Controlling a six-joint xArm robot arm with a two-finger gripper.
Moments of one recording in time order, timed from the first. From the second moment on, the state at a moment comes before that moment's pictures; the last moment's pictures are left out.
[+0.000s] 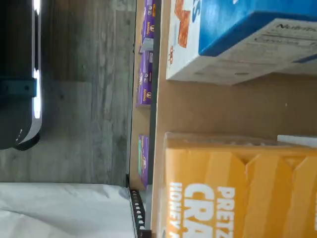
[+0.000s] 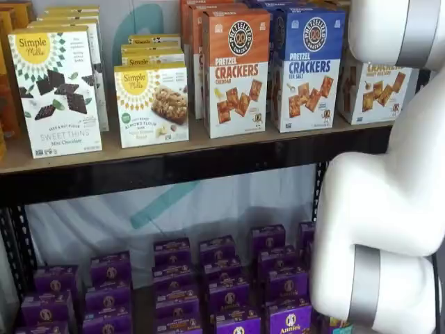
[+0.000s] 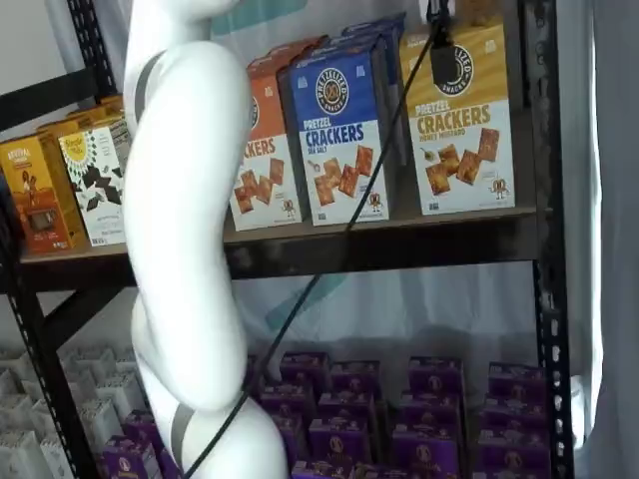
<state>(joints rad) -0.61 -0.04 -1.90 0.08 1.80 -2.16</state>
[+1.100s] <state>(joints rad) -0.68 -0.16 -1.81 0.13 1.82 -2.20</state>
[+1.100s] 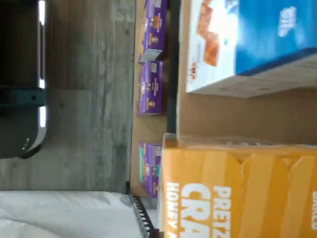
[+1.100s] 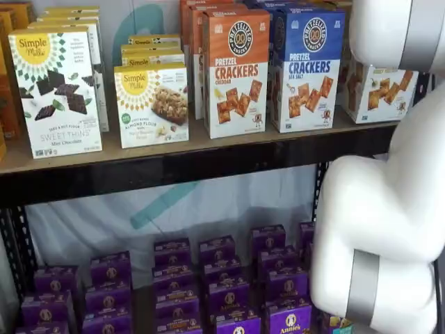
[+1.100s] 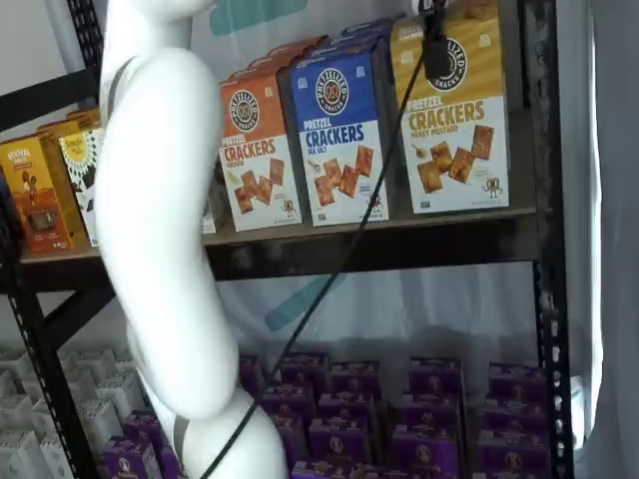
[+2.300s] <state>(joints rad) -0.73 -0.48 -1.51 0.09 1.91 -2.26</state>
